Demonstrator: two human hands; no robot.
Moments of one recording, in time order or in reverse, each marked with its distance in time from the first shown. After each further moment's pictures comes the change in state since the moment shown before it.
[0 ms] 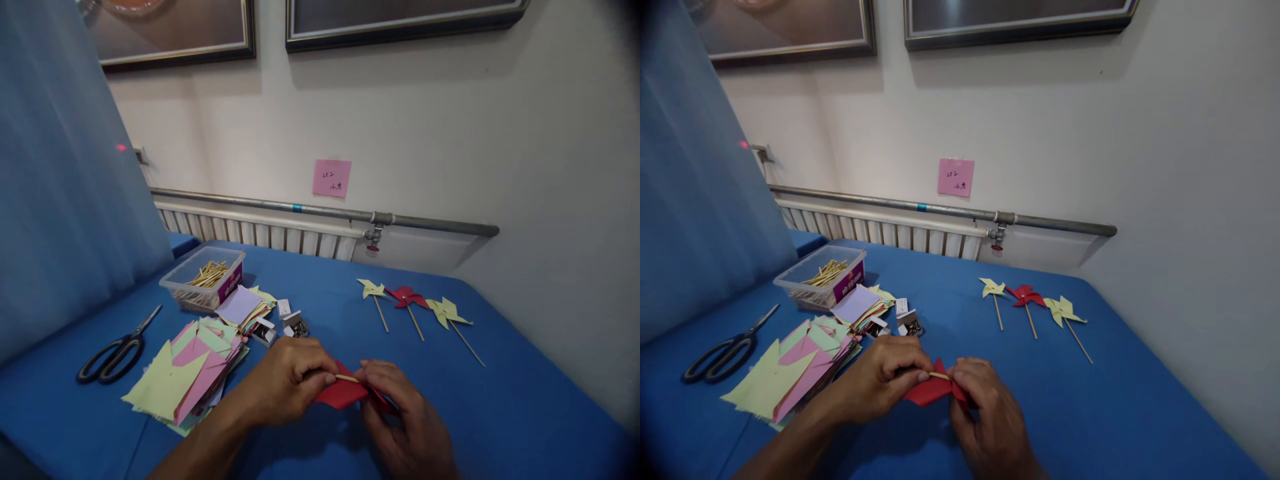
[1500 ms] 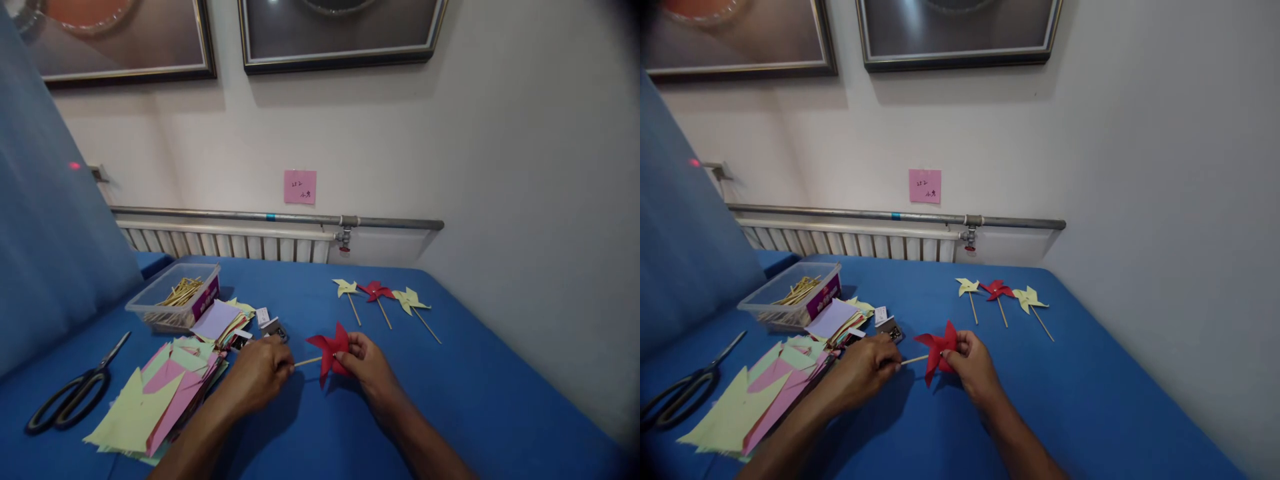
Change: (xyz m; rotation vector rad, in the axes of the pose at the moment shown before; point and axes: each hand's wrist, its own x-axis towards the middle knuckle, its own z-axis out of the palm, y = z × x) left_hand 0.003 -0.030 0.000 0.411 -0.182 -0.382; right_hand -0.006 0.056 0.024 0.771 0.008 1.248
